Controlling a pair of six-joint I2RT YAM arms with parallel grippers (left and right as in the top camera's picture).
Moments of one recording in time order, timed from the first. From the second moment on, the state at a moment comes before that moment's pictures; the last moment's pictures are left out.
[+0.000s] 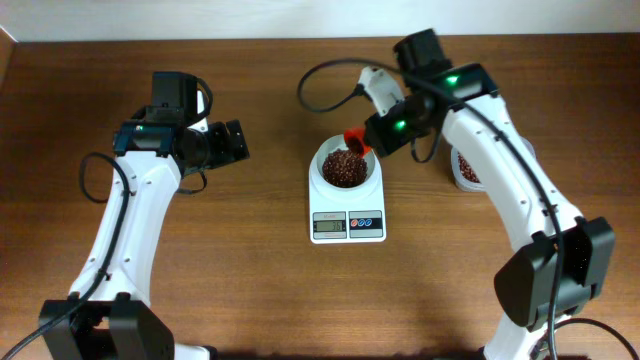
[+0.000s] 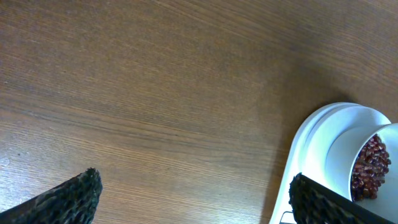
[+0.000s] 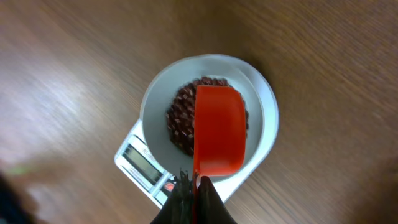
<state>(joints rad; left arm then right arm) -0.02 1.60 1.39 -0.93 0.06 -0.32 0.36 1.92 1.82 -1.11 -0.34 -0.23</state>
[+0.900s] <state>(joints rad) -0.02 1.60 1.39 -0.93 0.06 -0.32 0.50 1.92 1.82 -1.10 -0.06 -0.33</state>
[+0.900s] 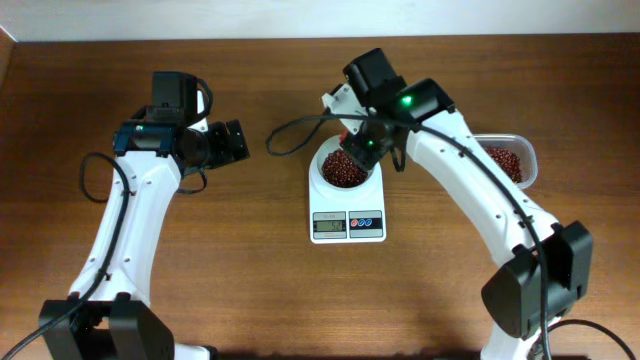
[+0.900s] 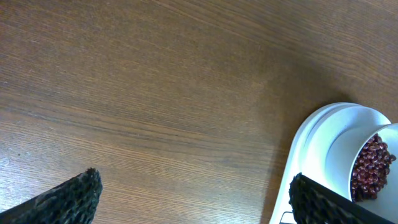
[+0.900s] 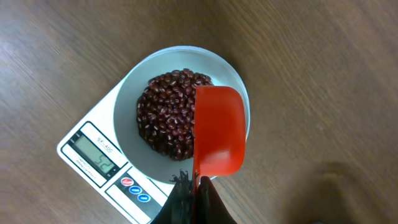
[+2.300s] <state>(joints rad) -0.02 1.60 1.39 -0.93 0.06 -0.32 0.03 1.92 1.82 -1.22 -0.63 -0.28</state>
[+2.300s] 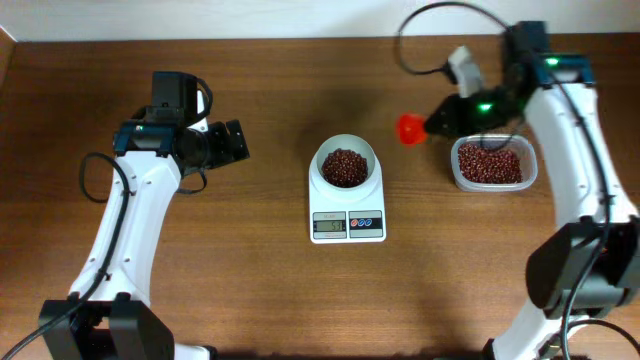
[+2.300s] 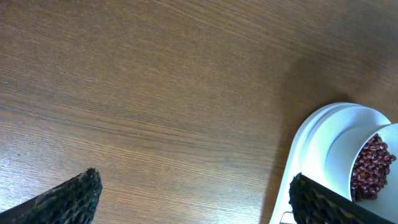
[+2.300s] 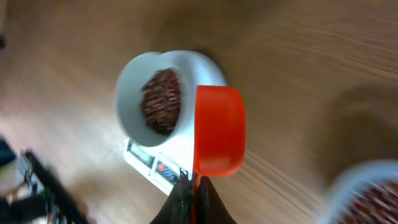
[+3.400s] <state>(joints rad) -0.02 1.60 1.39 -0.93 0.06 -0.32 0.50 2.00 1.82 -1.06 -0.09 -0.42</state>
